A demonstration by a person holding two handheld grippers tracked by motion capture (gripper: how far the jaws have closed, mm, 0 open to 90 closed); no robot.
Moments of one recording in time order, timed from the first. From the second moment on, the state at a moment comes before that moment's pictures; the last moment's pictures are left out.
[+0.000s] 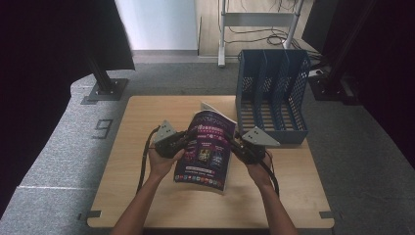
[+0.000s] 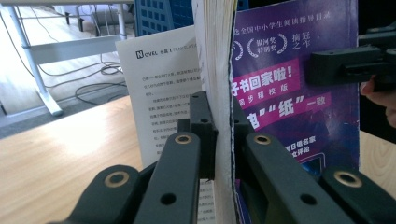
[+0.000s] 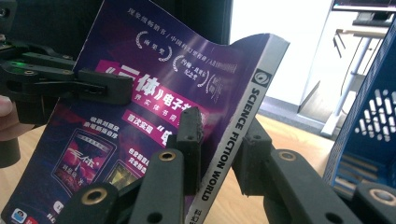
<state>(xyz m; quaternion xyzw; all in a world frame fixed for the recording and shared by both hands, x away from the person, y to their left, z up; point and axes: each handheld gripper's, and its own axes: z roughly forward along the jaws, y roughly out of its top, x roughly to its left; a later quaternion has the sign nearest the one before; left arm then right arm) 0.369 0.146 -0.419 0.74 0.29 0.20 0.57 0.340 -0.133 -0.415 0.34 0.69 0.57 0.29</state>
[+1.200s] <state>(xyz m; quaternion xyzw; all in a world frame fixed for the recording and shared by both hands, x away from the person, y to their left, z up) 0.361 0.163 -0.440 0.73 0.33 0.21 0.56 0.311 -0.144 -0.423 0.29 0.68 0.61 0.28</state>
